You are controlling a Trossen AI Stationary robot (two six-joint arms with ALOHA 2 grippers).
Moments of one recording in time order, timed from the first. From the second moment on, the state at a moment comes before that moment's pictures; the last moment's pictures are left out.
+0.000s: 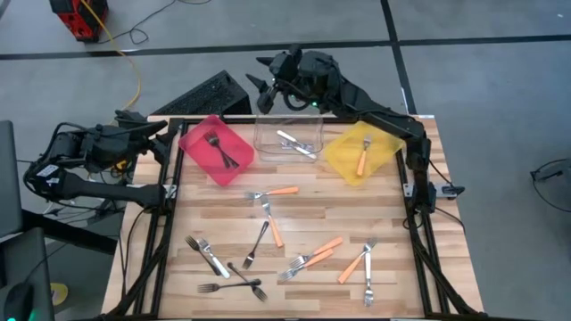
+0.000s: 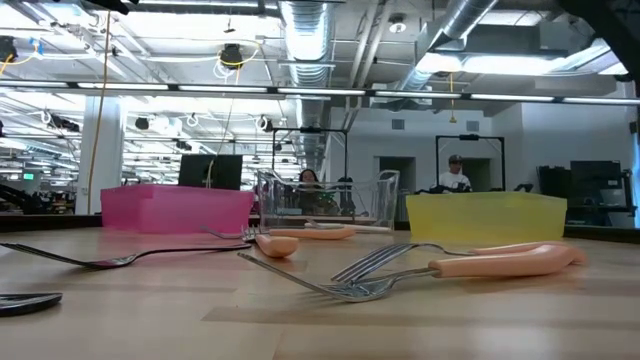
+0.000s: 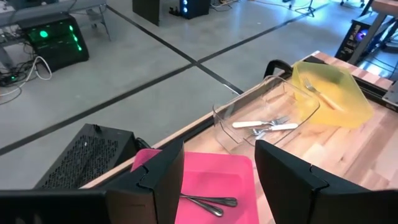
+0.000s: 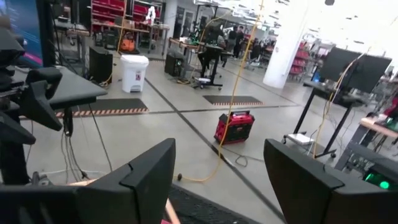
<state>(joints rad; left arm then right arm) 0.08 0.64 1.27 -1.23 -0.71 -0.46 -0.30 1.99 2.33 -0.33 0.24 -0.20</state>
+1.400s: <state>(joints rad) 0.08 0.80 1.27 -0.98 -0.53 -0.48 0.22 1.45 2.26 -1.57 0.48 0.23</state>
